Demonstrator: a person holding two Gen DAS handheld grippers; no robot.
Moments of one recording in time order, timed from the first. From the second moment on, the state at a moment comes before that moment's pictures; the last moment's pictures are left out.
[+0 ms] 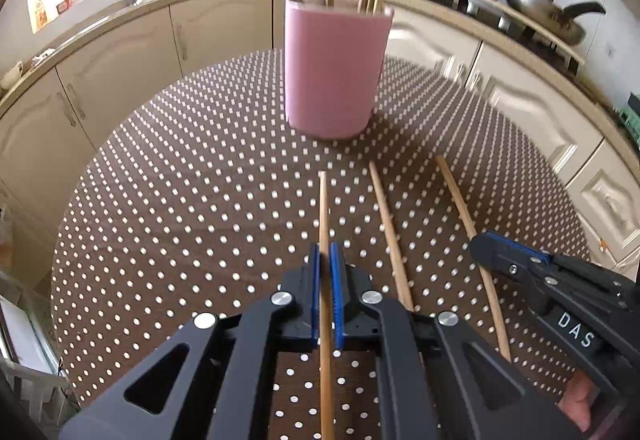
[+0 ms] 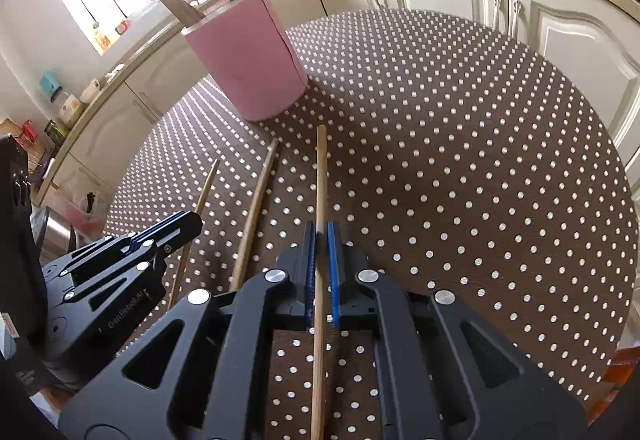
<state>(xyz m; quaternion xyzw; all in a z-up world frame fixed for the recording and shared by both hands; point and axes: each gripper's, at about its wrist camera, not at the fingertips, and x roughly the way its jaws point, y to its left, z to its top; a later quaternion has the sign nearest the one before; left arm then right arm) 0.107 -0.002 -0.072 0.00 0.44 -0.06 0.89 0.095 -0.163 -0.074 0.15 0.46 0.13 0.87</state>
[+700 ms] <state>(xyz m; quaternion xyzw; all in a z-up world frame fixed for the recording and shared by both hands) 0.082 0.021 0.036 -0.05 0.29 -0.07 0.95 0.079 -0.165 0.009 0.13 0.34 0.12 0.92</state>
